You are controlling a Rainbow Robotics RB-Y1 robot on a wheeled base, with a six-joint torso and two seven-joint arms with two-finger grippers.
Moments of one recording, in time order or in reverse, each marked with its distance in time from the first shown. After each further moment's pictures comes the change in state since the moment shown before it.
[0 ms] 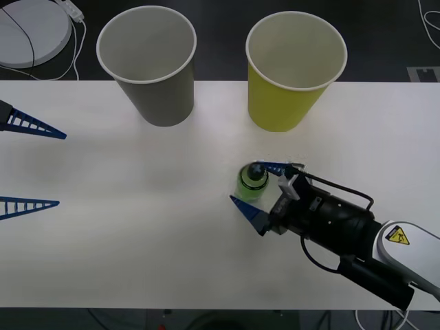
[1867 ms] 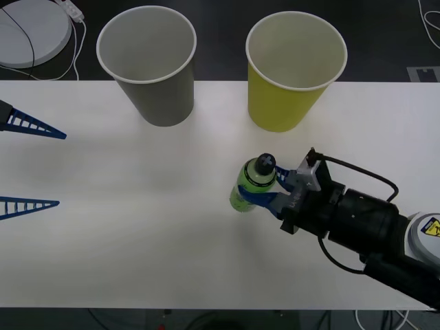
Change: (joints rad) right arm 0.042 -0.101 -0.065 -0.147 -0.111 -0.066 -0.072; left arm 0.000 0.000 0.000 0.000 0.000 0.000 0.000
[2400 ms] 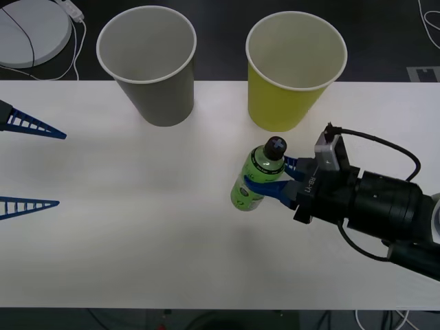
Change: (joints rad) right arm 0.000 -0.056 -0.124 -0.066 0.065 -0.151 -0.263; left arm 0.000 0.000 0.000 0.000 0.000 0.000 0.000
